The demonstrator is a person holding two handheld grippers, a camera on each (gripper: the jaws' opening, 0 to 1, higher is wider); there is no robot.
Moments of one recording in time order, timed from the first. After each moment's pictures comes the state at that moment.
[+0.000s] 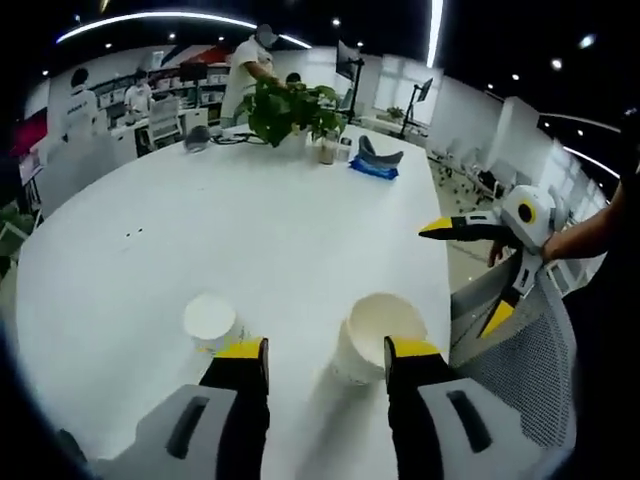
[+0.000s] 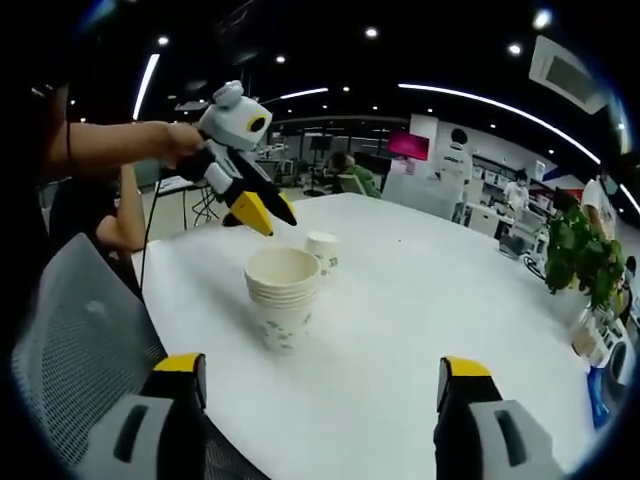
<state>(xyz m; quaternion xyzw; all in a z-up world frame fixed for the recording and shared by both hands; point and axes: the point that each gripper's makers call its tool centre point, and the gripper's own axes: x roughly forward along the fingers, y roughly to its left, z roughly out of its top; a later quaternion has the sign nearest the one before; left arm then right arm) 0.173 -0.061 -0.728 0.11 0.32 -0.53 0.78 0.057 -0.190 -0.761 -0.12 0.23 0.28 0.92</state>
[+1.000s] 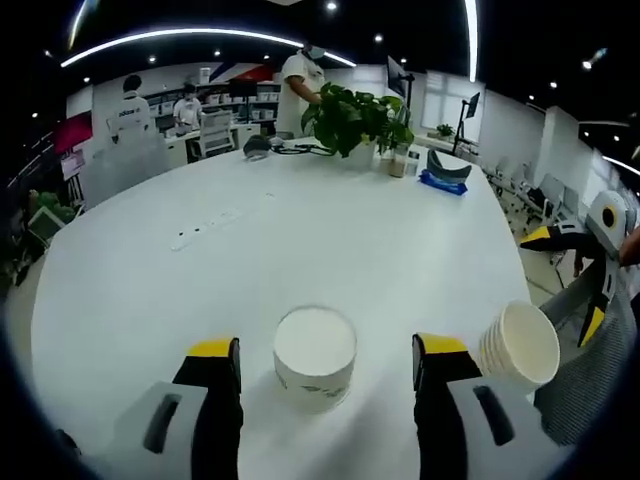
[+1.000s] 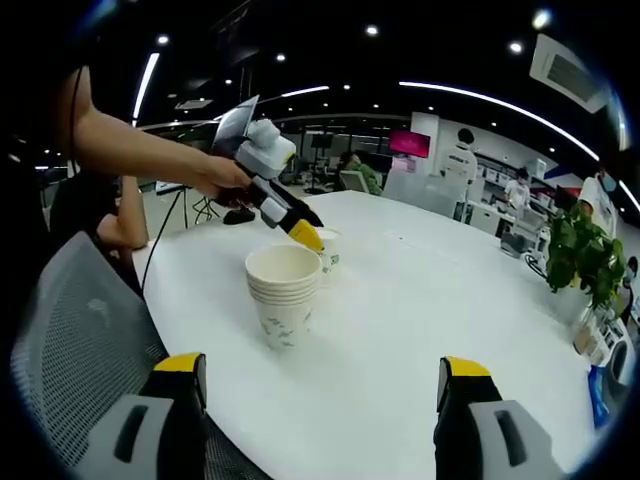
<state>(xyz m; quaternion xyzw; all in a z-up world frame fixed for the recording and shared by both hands) 0.260 -0.066 -0.773 0.09 0.27 -0.46 0.84 0.057 -0.191 -0.765 -0.12 0.23 0.28 0.92</state>
